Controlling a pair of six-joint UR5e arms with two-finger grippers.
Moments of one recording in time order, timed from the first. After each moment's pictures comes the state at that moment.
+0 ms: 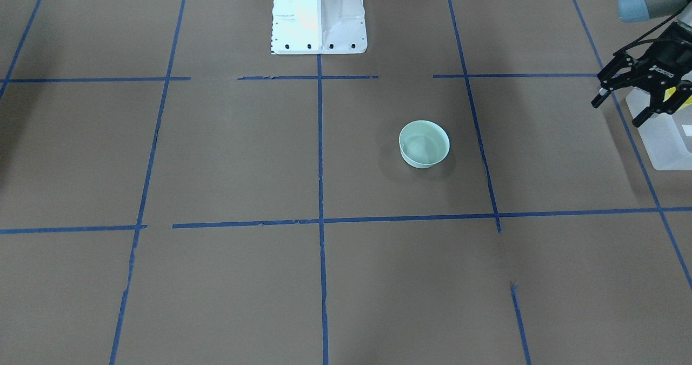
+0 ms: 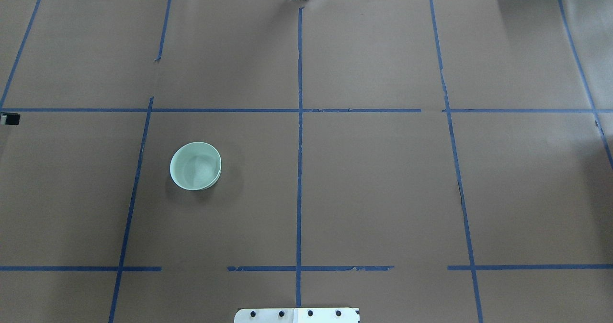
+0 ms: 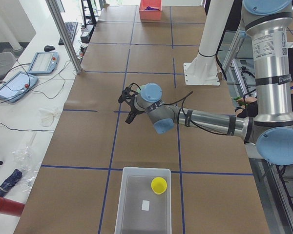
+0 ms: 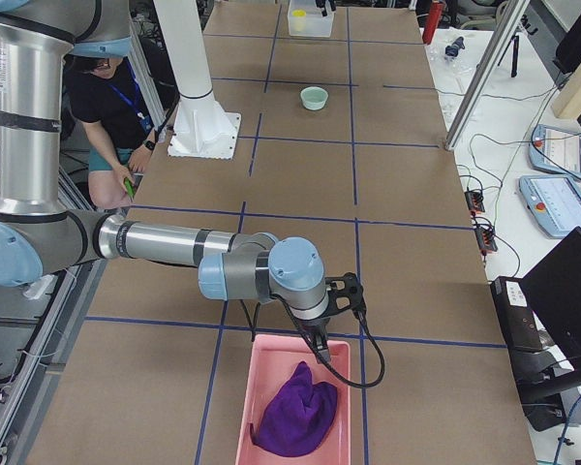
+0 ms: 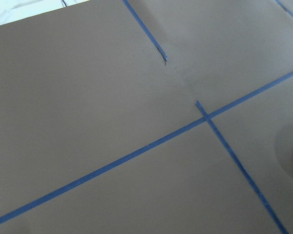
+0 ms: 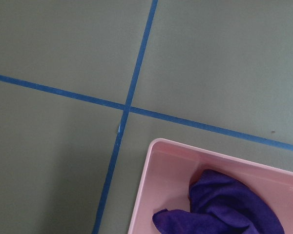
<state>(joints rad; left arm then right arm) -1.12 -1.41 -1.87 -2.49 -2.20 -0.68 1.68 -1.73 1.67 -1.30 2.33 -0.15</state>
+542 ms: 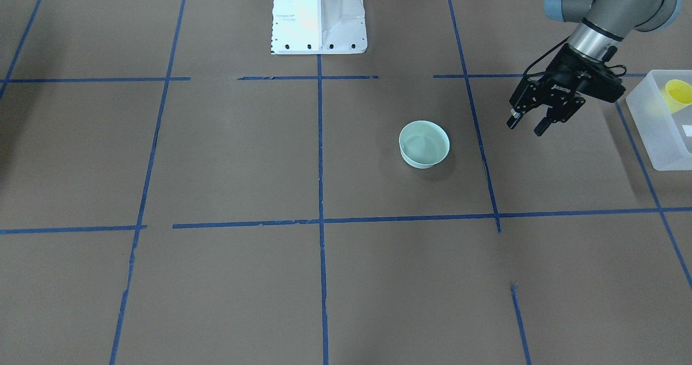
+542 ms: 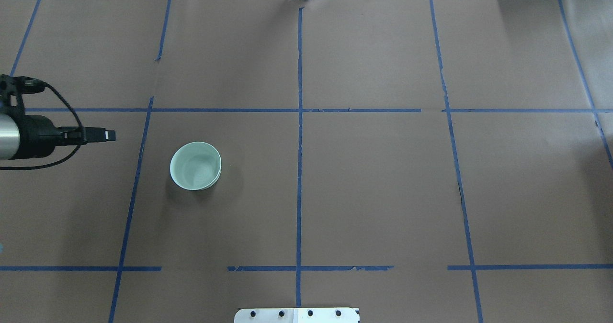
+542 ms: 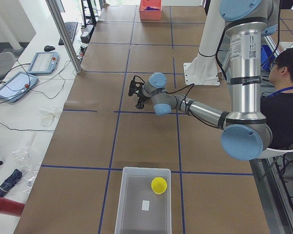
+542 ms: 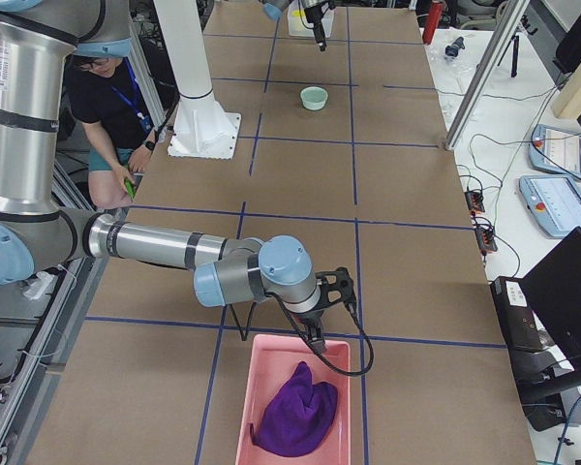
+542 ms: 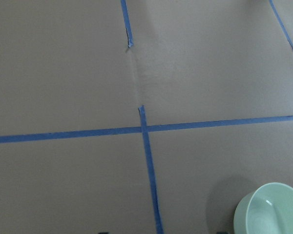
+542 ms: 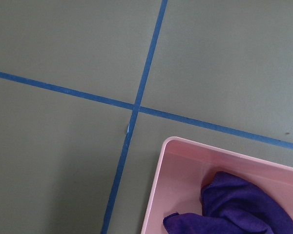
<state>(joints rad) -0.77 -1.51 -1.91 -2.43 -1.86 -1.18 1.65 -1.77 1.67 -1.21 2.33 -0.10</state>
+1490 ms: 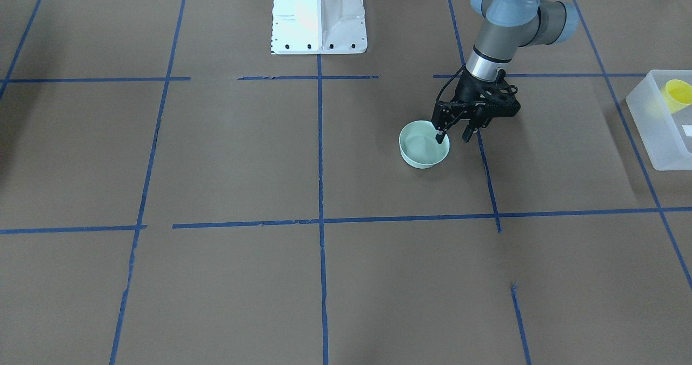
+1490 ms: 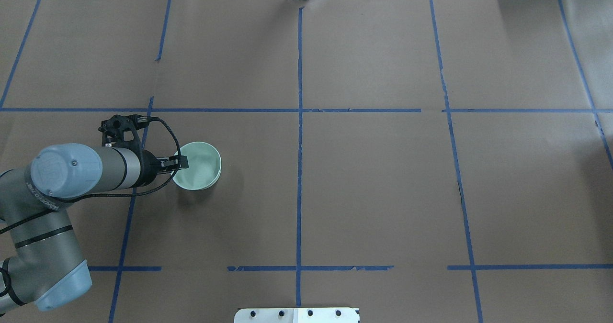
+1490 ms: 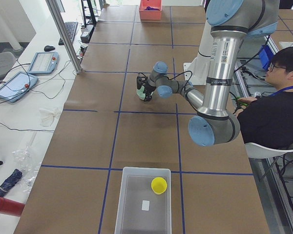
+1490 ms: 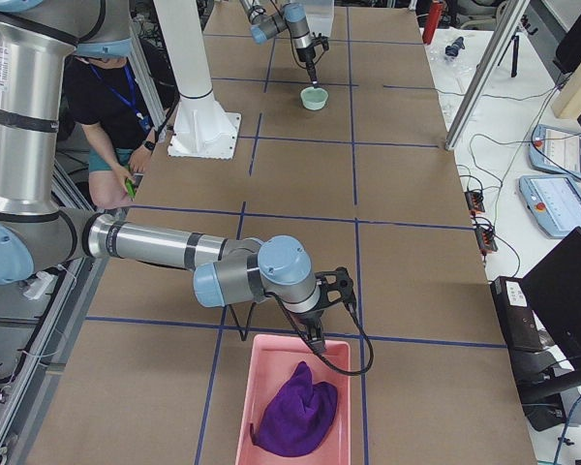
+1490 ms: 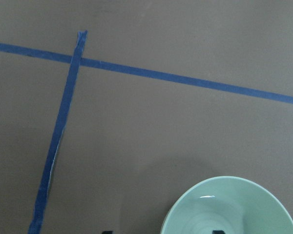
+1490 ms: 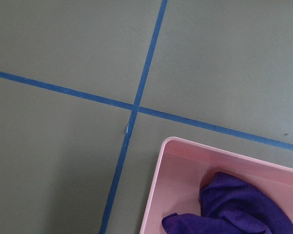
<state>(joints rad) -0.51 -1.73 -1.84 -2.09 -1.64 -1.41 1.65 -1.77 1.67 -1.21 2.33 -0.10</state>
